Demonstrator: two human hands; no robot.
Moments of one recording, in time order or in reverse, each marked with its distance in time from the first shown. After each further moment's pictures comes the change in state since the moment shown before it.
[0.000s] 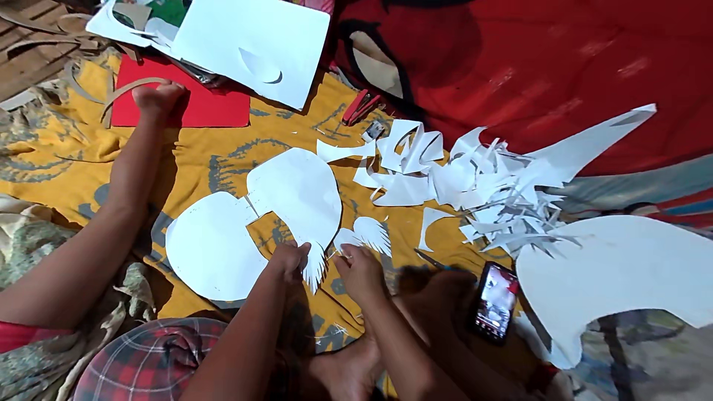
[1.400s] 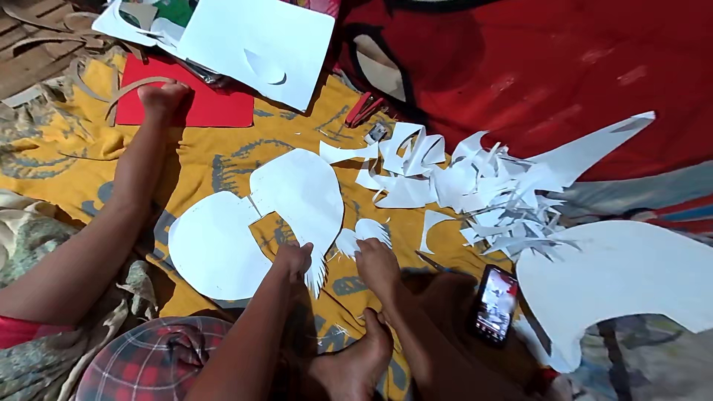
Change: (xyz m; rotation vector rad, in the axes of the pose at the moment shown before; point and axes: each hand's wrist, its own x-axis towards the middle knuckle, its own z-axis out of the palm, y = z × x) left_hand -0.003 0.003 0.004 0.114 0.064 0.028; right_hand 0.031 0.029 -0.018 -0.488 0.019 -0.104
